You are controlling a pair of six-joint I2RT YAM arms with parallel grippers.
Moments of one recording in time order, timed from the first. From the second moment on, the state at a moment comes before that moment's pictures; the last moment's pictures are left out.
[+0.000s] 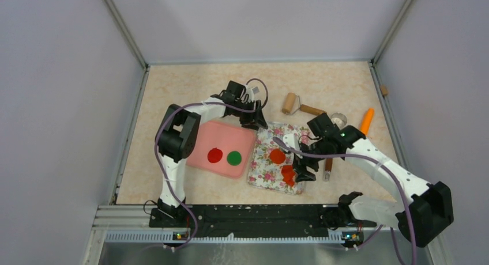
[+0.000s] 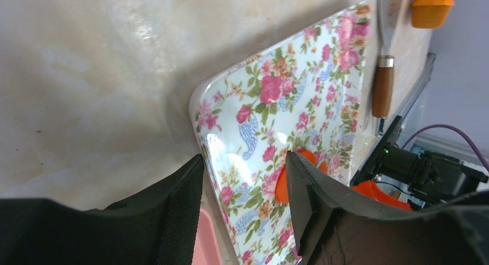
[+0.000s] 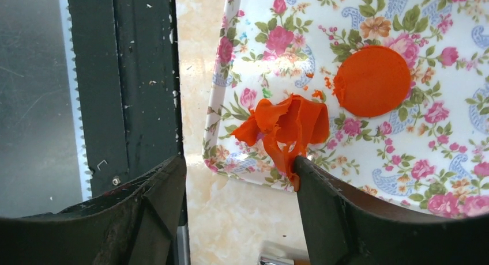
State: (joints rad) left arm -0.47 2.11 1.43 -0.28 0.68 -0.46; right arm 0.57 1.15 0.90 -0.99 -0.65 -0.81
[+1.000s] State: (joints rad) left arm -0.77 1.66 0.77 0.63 0.73 -0.54; right arm 0.66 0.81 0.56 -0.53 -0.57 -0.46
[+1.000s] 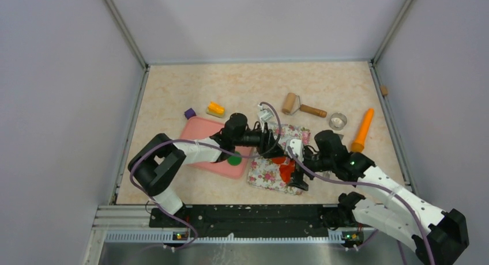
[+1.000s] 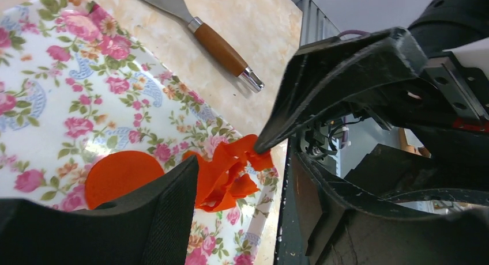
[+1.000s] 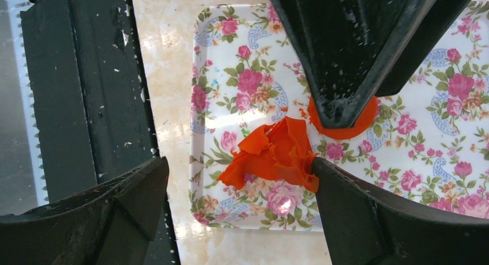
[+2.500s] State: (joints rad) left arm -0.95 1.75 0.88 0.45 0.48 -0.54; right arm 0.65 0.76 0.63 -0.65 -0.54 -0.42
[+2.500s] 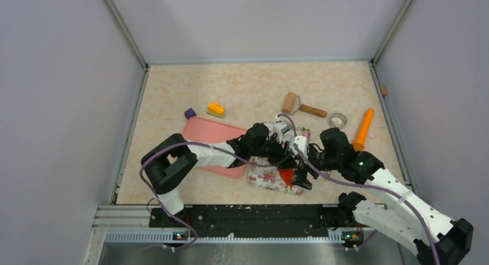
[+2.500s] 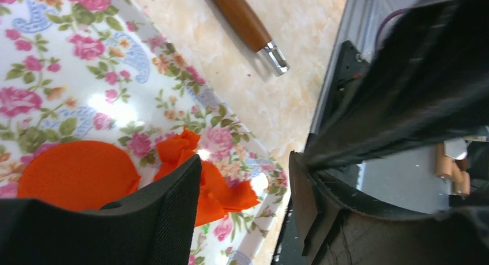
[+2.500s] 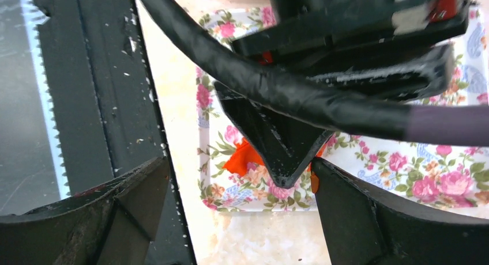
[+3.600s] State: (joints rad) left arm -0.51 1.58 0.90 -0.05 0.45 -0.36; right arm 0.65 1.15 0.78 -0.59 -0.34 -0.46
